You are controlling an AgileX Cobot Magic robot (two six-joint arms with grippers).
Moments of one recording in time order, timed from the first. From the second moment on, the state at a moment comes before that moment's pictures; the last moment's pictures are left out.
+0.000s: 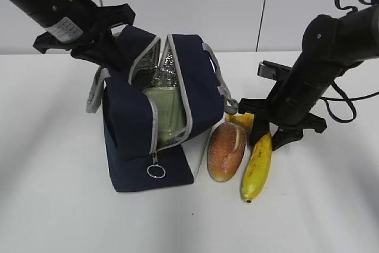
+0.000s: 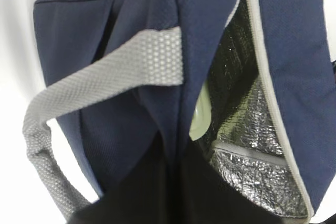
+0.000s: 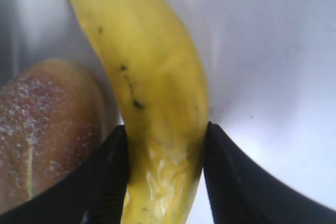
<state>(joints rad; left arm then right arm) -0.31 1.77 -1.51 -0.39 0.97 0.02 0.20 2.03 -1.32 0.30 0.78 0.07</state>
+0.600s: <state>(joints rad) -0.31 1.77 -1.51 -0.36 0.97 0.02 0.20 1.82 -1.58 0.16 0.99 0.06</state>
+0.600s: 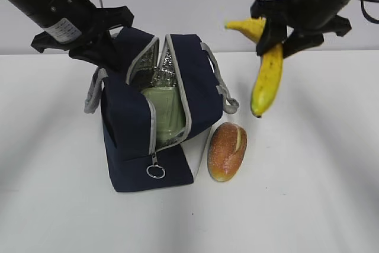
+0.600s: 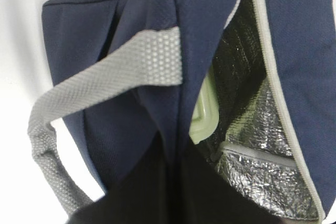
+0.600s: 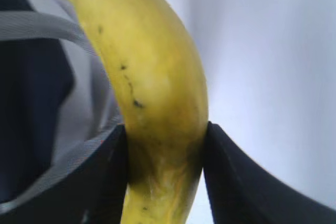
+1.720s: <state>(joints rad) -0.31 1.77 -1.51 -0.36 0.97 0.02 0.26 2.04 -1.63 0.84 0.97 -0.36</state>
